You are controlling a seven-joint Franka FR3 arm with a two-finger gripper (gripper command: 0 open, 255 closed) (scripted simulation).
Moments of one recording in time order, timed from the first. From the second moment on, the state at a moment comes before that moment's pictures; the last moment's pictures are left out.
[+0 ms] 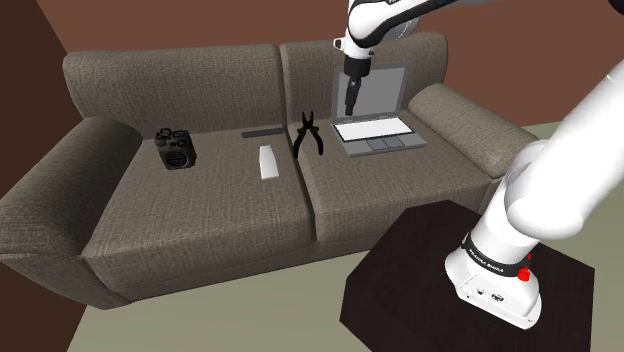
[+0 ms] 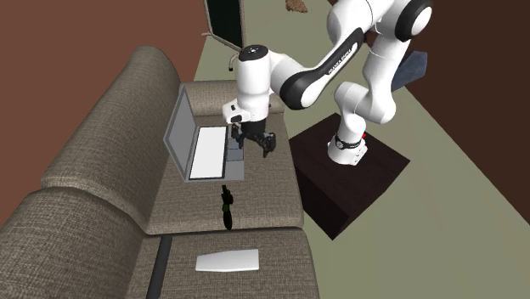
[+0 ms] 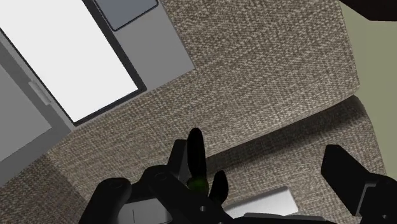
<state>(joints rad) 0.10 -0.17 -0.24 -2.18 -0.03 2.07 -0.61</state>
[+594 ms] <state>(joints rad) 0.10 0.19 -0.24 -1.92 0.13 2.15 -0.92</state>
